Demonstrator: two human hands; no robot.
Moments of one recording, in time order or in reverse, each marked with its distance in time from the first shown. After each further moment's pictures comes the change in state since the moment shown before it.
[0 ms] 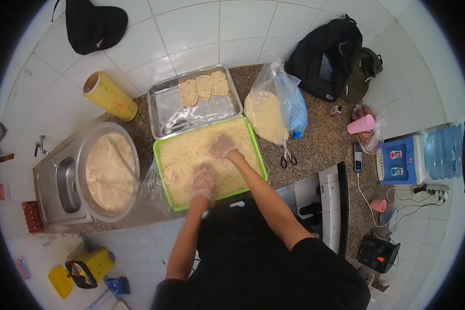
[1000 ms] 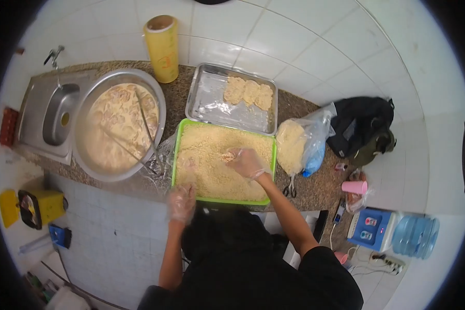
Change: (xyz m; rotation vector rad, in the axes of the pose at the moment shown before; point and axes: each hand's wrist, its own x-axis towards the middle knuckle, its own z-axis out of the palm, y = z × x) left_hand -0.124 -0.047 -0.052 -0.366 0.388 -0.454; right_hand -0.037 -0.073 -0.109 0.139 -0.177 -0.254
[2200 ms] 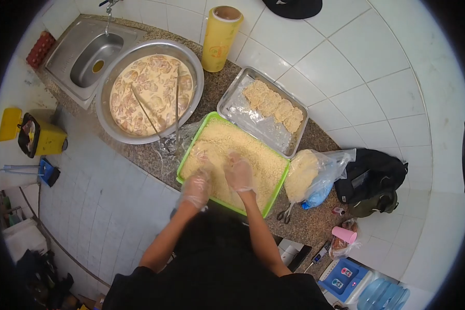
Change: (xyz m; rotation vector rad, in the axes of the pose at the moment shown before) left_hand 0.014 0.036 0.031 -0.010 -0.164 -0.263; right_hand 0.008 -0.025 0.067 0.093 0.079 0.053
